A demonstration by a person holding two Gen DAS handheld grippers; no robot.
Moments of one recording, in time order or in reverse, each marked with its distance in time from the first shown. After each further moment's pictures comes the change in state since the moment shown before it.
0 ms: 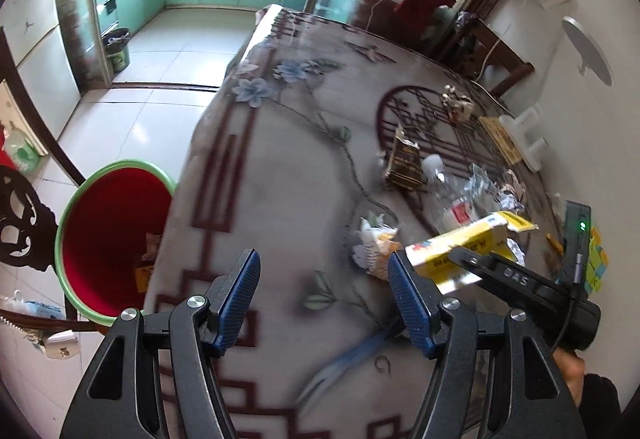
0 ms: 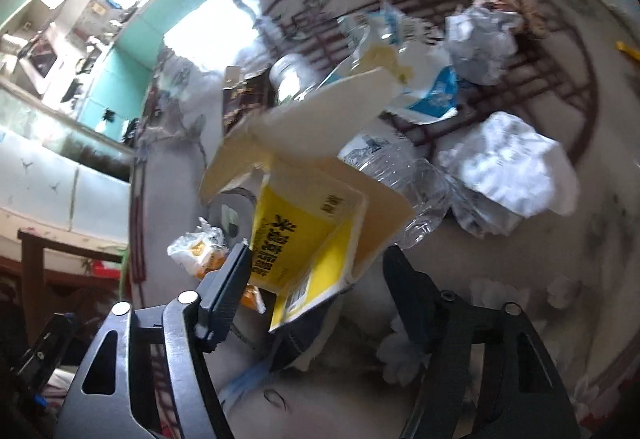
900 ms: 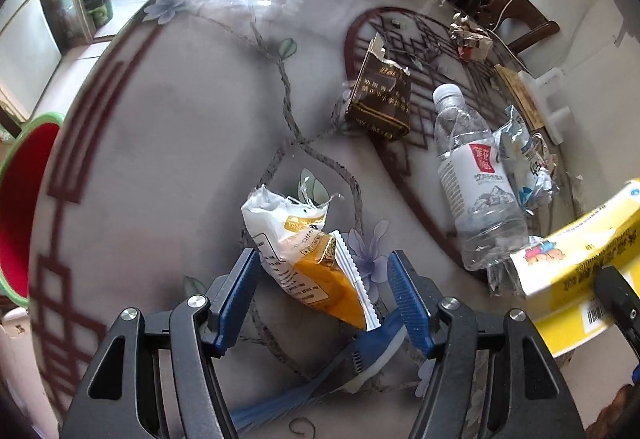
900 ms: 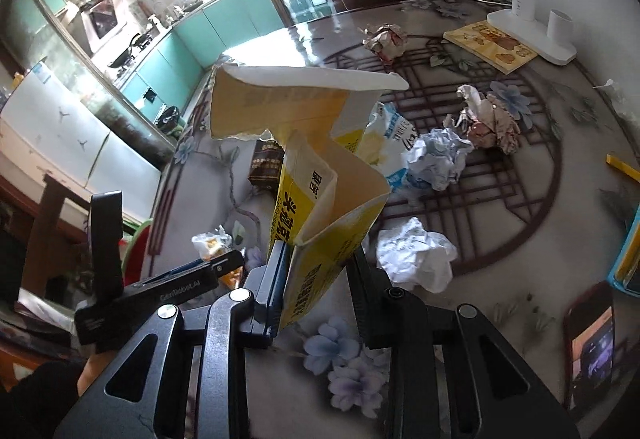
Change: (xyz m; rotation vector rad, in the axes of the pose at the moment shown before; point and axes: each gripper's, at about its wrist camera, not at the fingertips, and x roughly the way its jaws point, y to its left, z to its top) left arm 0.141 -0.067 -0.005 -0.043 0.183 0.005; right arm -0.087 -0.025 0.020 -0.255 -0.115 0.041
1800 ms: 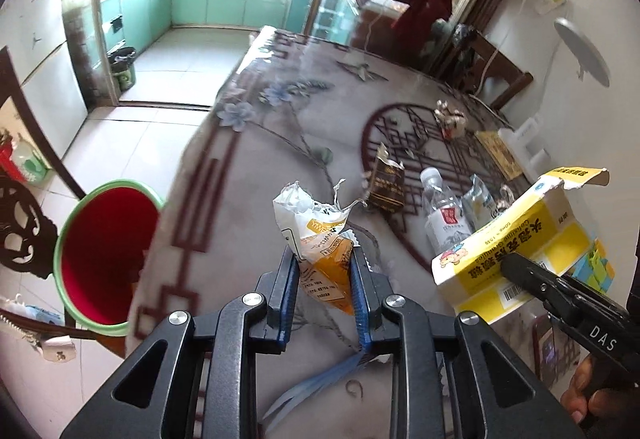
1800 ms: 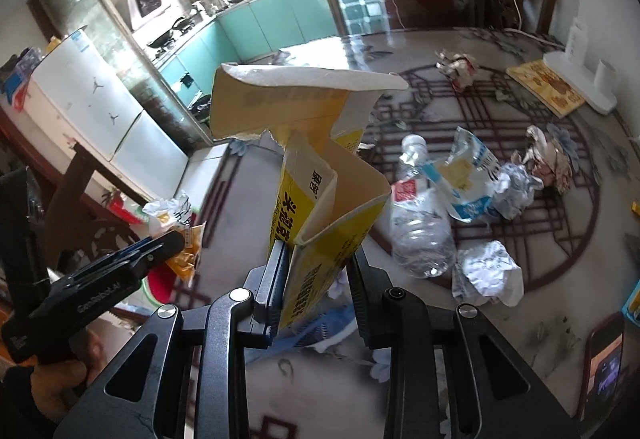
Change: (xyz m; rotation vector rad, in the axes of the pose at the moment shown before) left arm -0.146 0.038 -0.015 0.040 -0.279 0.043; right arm 0.001 0.077 0.000 -0.143 -0.034 0.075
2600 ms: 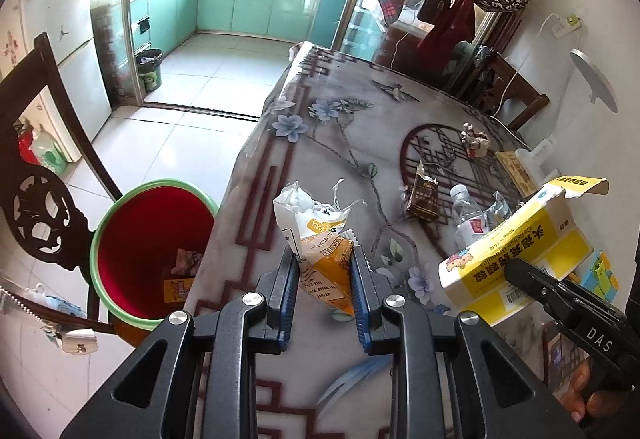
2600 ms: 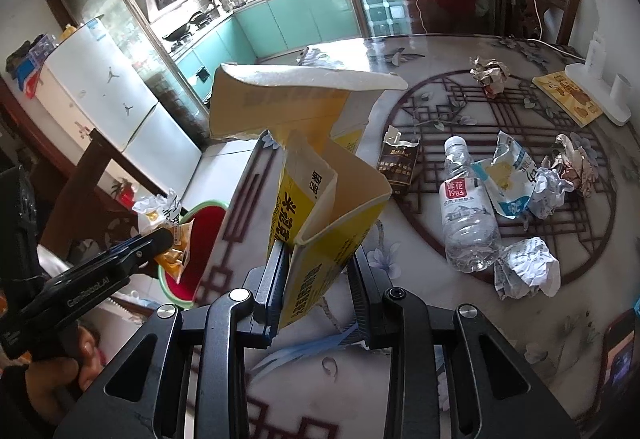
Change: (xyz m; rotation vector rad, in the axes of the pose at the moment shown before) left arm -0.036 0.047 -0.008 -0.047 -0.043 0.059; right arm 0.013 0.039 -0.006 -0.031 -0.002 0.029
